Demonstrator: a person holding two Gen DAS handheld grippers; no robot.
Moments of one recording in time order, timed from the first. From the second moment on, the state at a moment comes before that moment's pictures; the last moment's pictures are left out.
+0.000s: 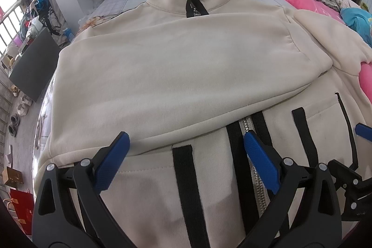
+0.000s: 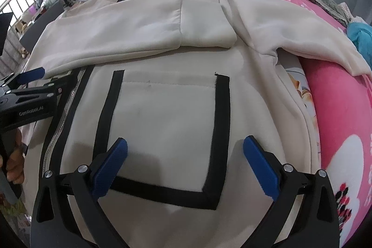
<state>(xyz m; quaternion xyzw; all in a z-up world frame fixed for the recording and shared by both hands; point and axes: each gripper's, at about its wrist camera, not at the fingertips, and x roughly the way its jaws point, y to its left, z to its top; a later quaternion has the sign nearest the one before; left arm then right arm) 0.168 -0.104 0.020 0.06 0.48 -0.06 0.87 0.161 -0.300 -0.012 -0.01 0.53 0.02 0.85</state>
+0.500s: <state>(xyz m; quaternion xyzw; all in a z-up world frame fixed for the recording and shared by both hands) 0.168 -0.103 0.020 0.06 0.48 -0.06 0.87 0.150 -0.404 0.052 0.09 0.48 -0.04 0.87</state>
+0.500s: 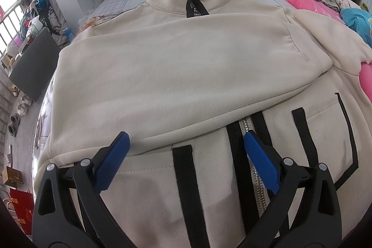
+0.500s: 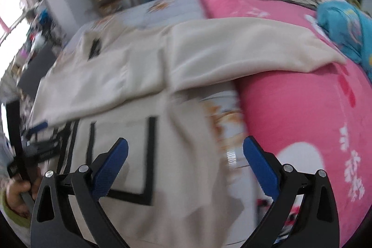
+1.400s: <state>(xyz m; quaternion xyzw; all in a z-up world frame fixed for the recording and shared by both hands) 0.169 -0.105 0.021 0.06 0.48 -0.06 0.87 0.189 -0.724 0.015 0.50 0.35 -0.13 0.78</state>
